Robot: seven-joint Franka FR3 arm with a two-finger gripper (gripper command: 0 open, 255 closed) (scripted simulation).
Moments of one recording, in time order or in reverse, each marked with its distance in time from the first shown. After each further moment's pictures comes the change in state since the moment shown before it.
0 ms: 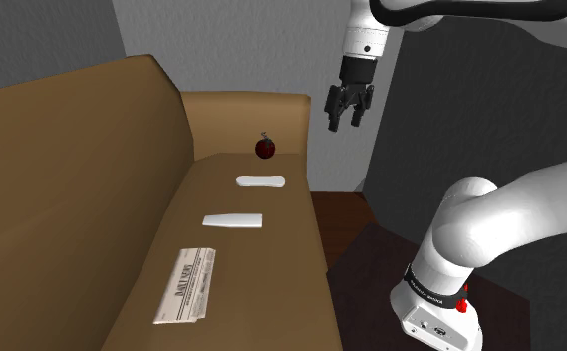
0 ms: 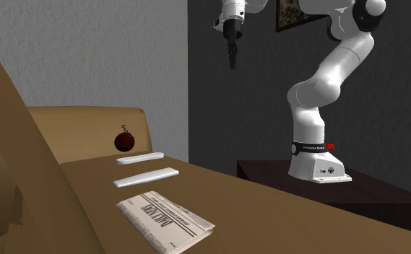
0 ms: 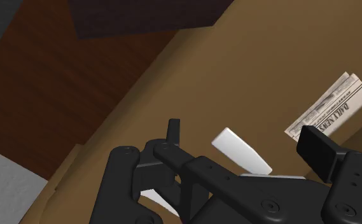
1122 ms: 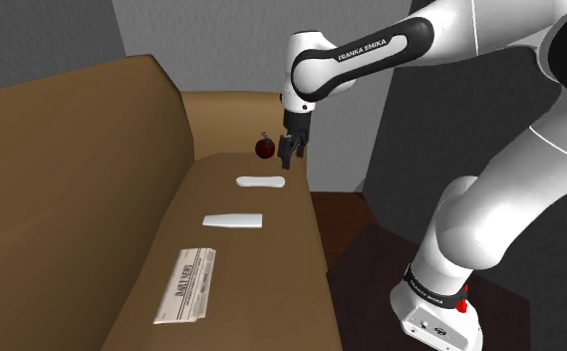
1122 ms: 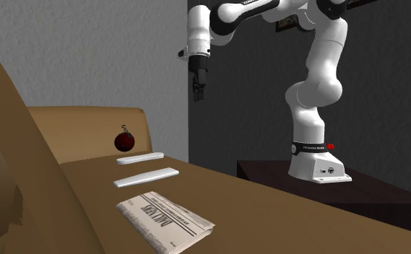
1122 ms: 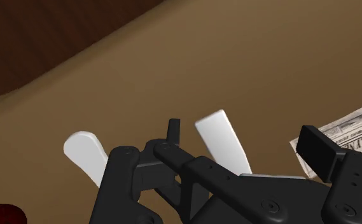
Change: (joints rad) arm 0.098 0.438 -0.017 -0.026 -0.032 0.454 -0.288
